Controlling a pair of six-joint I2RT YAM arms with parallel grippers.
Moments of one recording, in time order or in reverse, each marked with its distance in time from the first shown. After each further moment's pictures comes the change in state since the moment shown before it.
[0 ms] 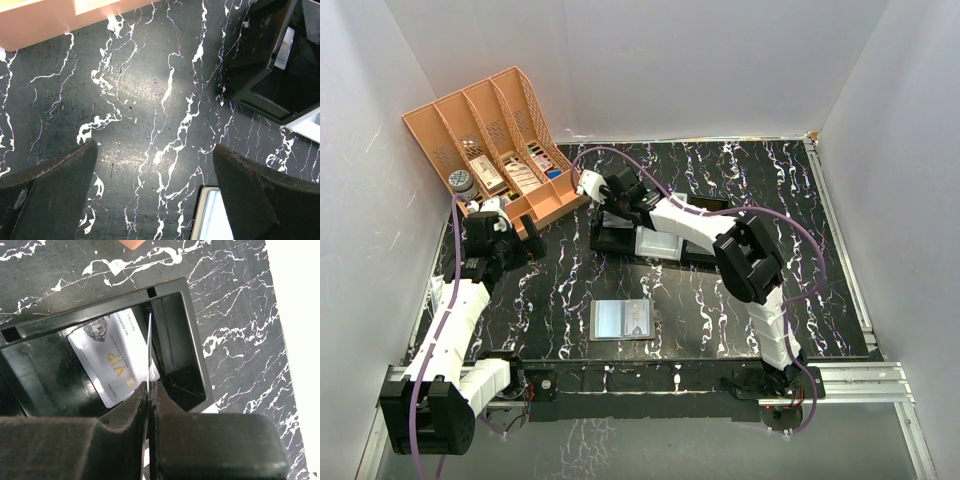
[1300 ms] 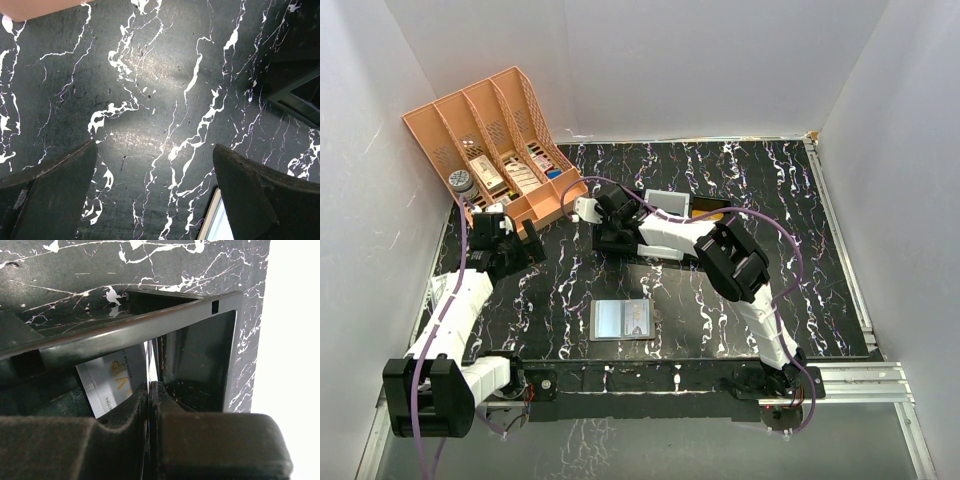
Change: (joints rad) left arm 0.000 0.083 0.002 -0.035 -0.055 -0.024; right arm 0.048 0.103 -0.054 0.128 0.154 -0.285
